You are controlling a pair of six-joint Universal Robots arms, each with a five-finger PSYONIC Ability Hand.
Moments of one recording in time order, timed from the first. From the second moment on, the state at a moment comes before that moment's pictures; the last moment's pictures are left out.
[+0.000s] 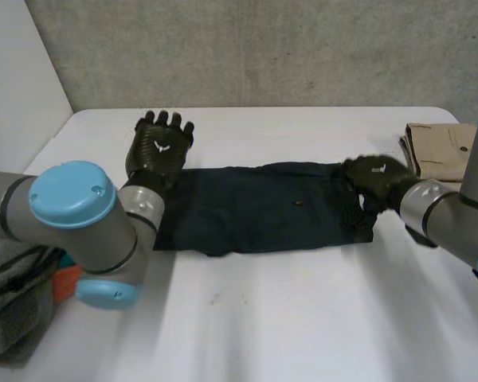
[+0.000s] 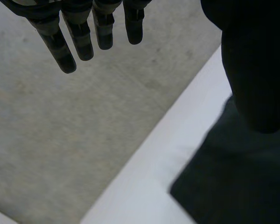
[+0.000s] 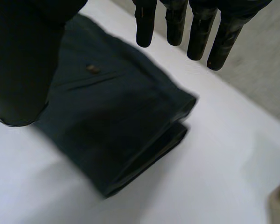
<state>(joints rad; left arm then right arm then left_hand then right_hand) 4.17 -2.09 -1.51 3.65 -1.69 3.69 1.81 -1.07 1.37 0.15 1.26 2.72 0.19 0.20 0.21 0.20 0.05 0.22 0.22 0.21 0.24 0.07</state>
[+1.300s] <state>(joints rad) 4.26 -1.83 -1.63 3.56 -1.66 3.54 2.21 -0.93 1.34 -0.30 1.05 2.23 0.19 0.20 0.21 0.20 0.04 0.21 0.22 0.21 0.24 0.07</state>
